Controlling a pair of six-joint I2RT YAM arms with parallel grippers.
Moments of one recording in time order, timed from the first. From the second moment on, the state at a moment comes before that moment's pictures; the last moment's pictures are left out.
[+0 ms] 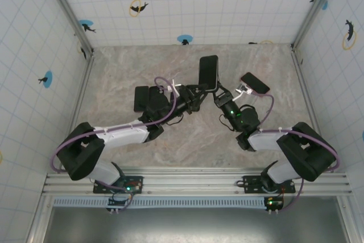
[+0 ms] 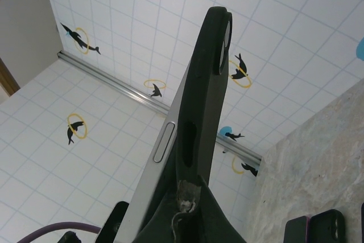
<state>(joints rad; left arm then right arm) -0.86 1.47 0.70 0.87 0.20 -1.54 0.68 1.44 0.36 1.39 0.10 1.12</state>
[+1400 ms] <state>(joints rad) -0.89 1.63 0.90 0.91 0.20 -1.55 0.72 1.48 0.35 1.46 0.31 0.94</state>
